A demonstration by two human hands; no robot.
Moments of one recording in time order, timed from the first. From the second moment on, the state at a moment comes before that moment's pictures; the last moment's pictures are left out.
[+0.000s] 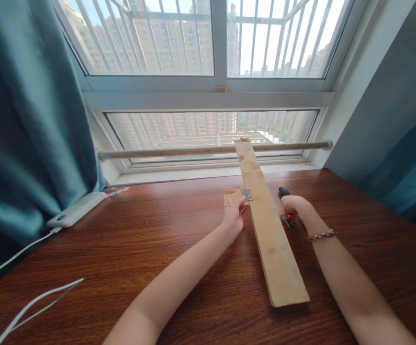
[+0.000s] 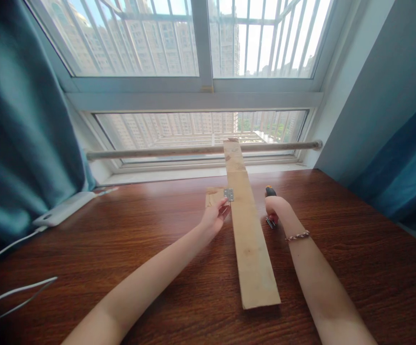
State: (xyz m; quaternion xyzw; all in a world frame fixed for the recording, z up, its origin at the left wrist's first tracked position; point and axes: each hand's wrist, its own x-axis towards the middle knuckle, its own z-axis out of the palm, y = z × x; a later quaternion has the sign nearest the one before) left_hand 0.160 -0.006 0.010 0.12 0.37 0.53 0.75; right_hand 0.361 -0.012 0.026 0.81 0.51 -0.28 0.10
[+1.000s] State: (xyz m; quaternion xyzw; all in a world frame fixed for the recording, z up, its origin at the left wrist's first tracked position) left_hand 0.160 -0.007 0.011 0.13 0.35 0.54 0.75; right_hand 0.278 -0.008 0.028 0.56 0.67 -0.10 -0.48
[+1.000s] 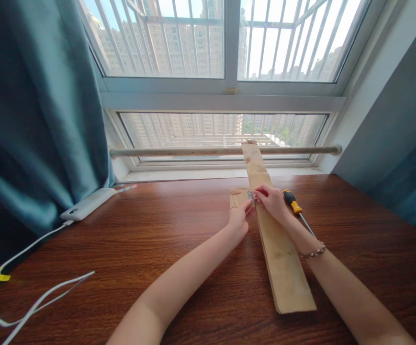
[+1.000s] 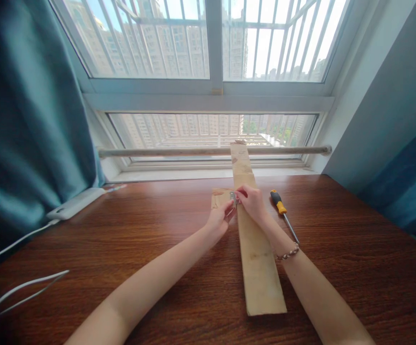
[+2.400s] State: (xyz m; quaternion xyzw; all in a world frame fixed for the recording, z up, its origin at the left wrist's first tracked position) left_hand 0.160 -0.006 0.010 0.12 0.35 0.54 0.75; right_hand 0.260 -0.006 0.028 0.55 0.75 0.05 -0.36
